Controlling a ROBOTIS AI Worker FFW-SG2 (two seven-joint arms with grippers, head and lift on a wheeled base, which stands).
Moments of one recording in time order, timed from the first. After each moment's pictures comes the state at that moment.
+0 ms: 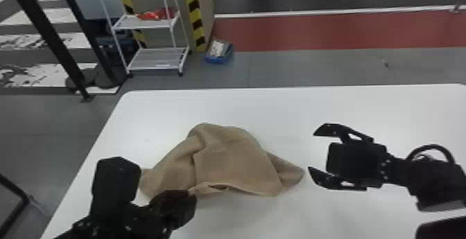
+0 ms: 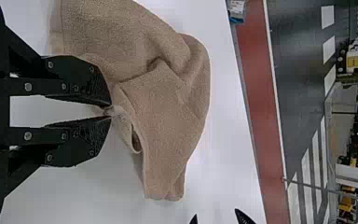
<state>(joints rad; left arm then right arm) 0.63 0.00 -0.04 -2.70 -0.52 1.11 -0.72 0.10 -0.11 0.10 -1.91 0.94 0.01 1.03</state>
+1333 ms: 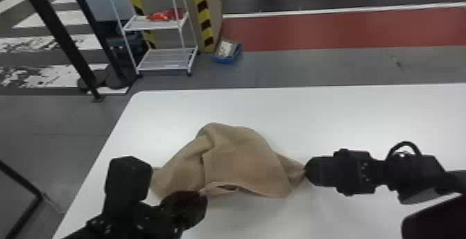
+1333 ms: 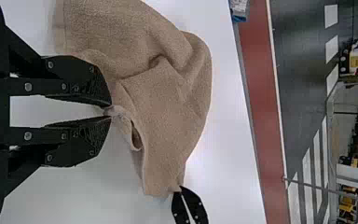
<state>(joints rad) 0.63 0.00 -0.05 -2.71 -0.52 1.14 -0.72 0.00 -0.15 0.22 -1.75 1.01 0.01 1.14</state>
